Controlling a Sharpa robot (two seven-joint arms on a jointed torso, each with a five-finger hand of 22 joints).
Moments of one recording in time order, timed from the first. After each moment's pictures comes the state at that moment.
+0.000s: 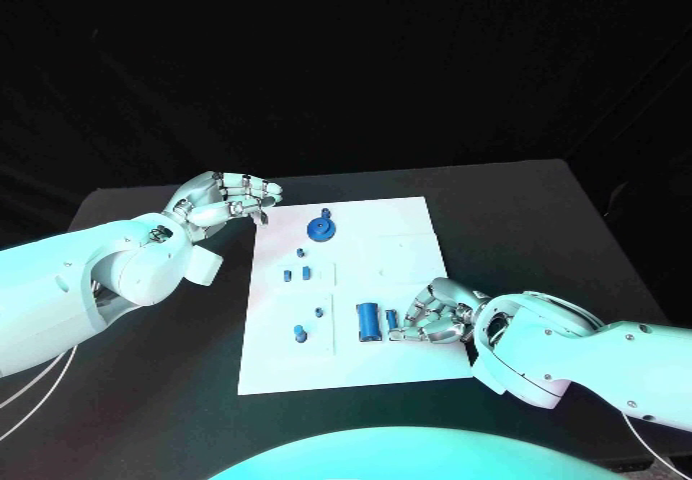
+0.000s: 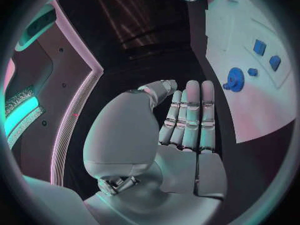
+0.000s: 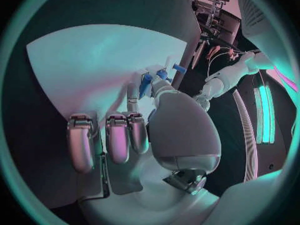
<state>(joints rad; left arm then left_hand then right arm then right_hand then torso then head) 1.17 -0.92 -0.02 1.47 -0.24 -0.10 0.33 1.41 -0.17 0.54 0.02 0.33 0.83 0.21 0.31 0.30 0.77 0.16 0.58 0.13 0.98 0.08 1.10 0.39 0.17 0.78 0.17 0.99 0.67 1.01 -1.03 -0.13 1.94 -1.13 -0.43 -0.54 1.23 -0.16 0.13 0.29 0.16 1.05 0.06 0.37 0.56 1.47 -0.02 1.55 1.31 1.47 -0.08 1.57 1.31 0.01 1.47 0.03 1.57 1.31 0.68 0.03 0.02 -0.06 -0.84</state>
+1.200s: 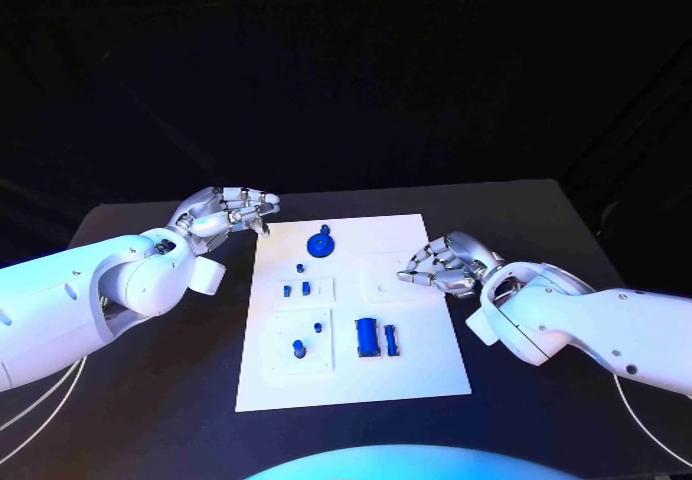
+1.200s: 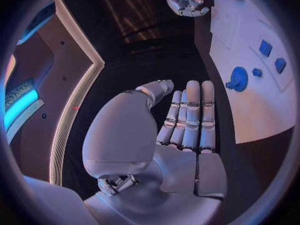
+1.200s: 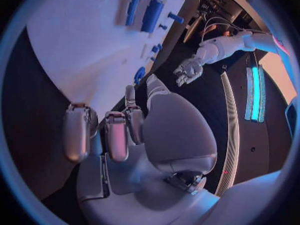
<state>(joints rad) 1.16 -0.90 -0.03 1.42 -0.14 -0.10 0.34 1.36 -0.18 0.52 0.05 0.33 0.81 0.21 0.32 0.29 0.76 0.16 0.60 0.13 0.93 0.09 1.08 0.37 0.17 0.75 0.19 0.93 0.64 1.11 -0.99 -0.12 1.76 -0.93 -0.61 -0.22 1.32 -0.12 0.03 0.29 0.18 0.96 0.10 0.33 0.55 1.44 0.02 1.28 1.31 1.47 -0.05 1.50 1.31 0.05 1.46 0.06 1.25 1.31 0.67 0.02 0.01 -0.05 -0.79</state>
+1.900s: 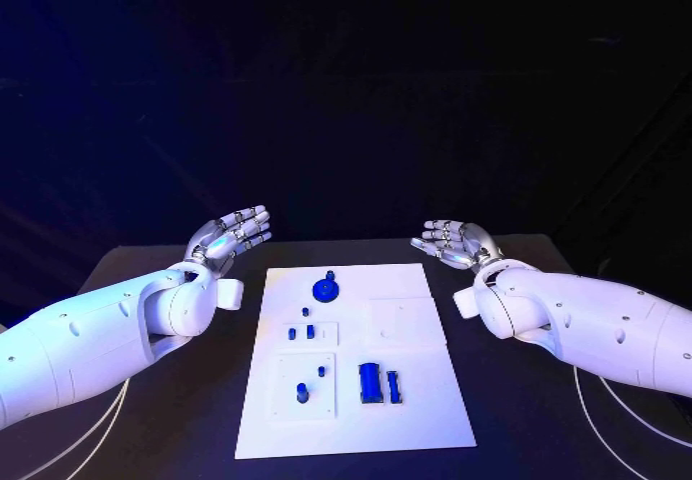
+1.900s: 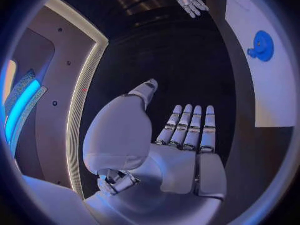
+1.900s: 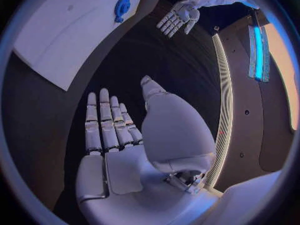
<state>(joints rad) 1.14 -0.76 -0.03 1.21 0.04 -0.22 0.48 1.19 -0.10 0.24 0.09 0.16 0.42 0.11 0.17 0.12 0.46 0.12 0.17 0.04 0.39 0.11 0.21 0.07 0.09 0.38 0.17 0.11 0.08 1.16 -0.74 -0.10 1.27 -0.39 -0.60 0.22 1.24 -0.08 0.11 0.16 0.12 0.47 0.12 0.13 0.22 0.55 0.09 0.10 0.22 0.64 0.06 0.20 0.29 0.11 0.56 0.13 0.03 0.31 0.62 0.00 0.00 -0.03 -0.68</state>
